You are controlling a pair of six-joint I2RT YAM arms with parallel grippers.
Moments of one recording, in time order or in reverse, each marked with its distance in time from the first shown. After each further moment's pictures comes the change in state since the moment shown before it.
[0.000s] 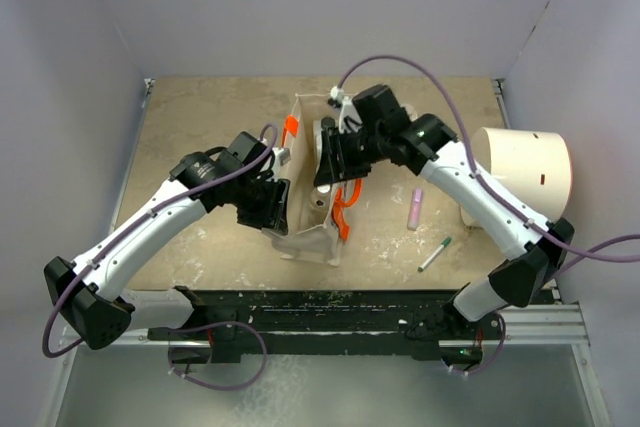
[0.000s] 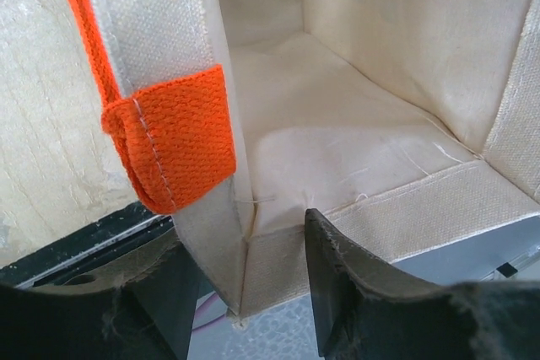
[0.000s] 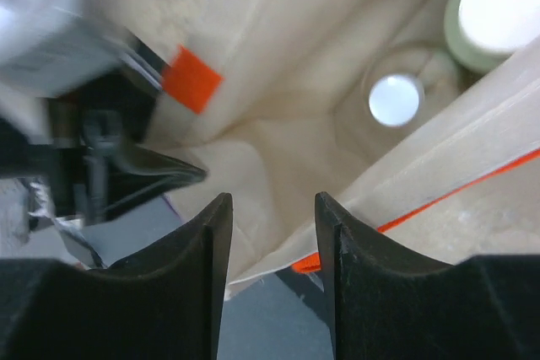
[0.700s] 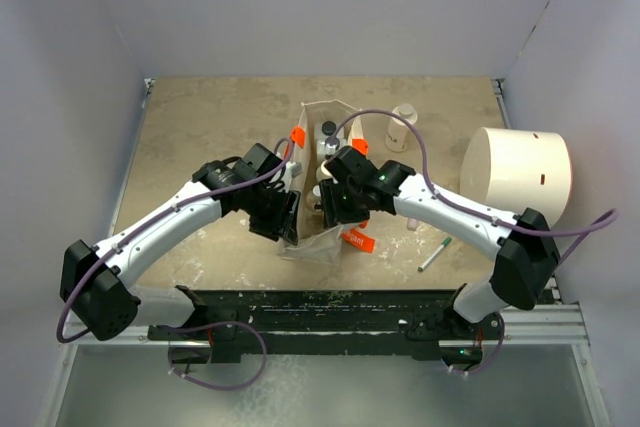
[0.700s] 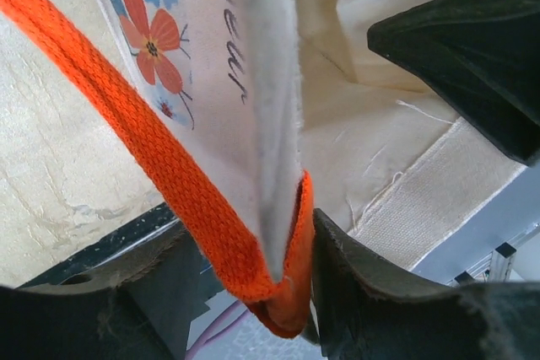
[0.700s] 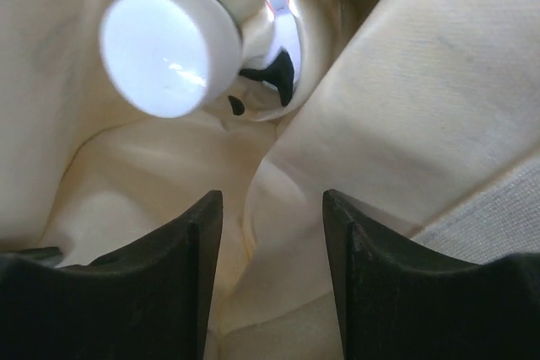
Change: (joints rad) left arm 0.000 0.056 -0.157 0.164 0.091 0.027; right arm 0.163 -0.014 -0.486 0.170 0.374 0.146
